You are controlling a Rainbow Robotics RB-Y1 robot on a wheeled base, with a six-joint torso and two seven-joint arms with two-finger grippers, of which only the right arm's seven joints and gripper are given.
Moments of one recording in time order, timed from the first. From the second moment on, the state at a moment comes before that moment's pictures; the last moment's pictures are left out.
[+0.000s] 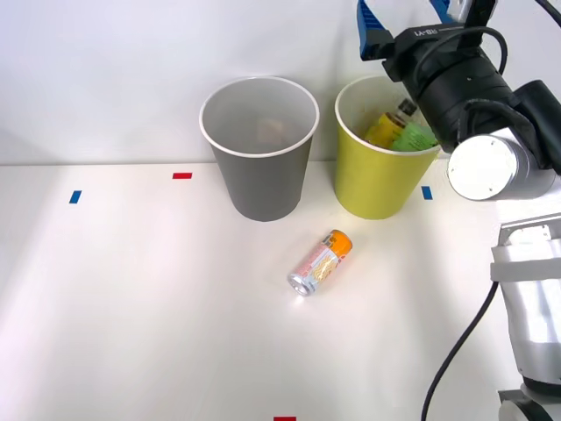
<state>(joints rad) -0.48 -0.22 -0.03 -1.76 -0.77 0.26 2.01</state>
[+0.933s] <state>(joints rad) 0.27 -0.41 0.21 -2.24 -0.87 -0.13 2.01</state>
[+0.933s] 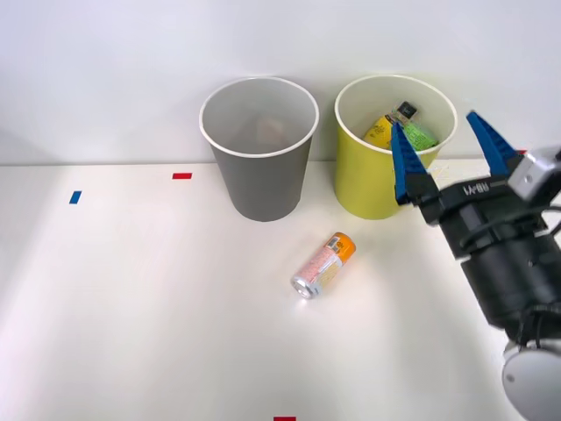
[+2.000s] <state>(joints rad) 0.72 -0.26 0.18 -2.24 -0.63 -0.12 2.01</state>
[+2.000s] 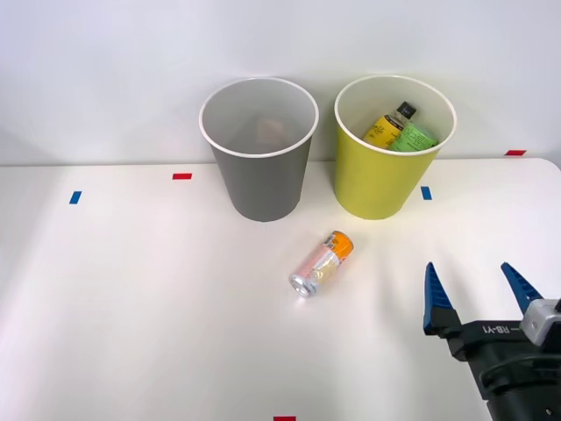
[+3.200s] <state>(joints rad) 0.74 -0.23 0.26 -1.87 0.00 -0.60 1.45</state>
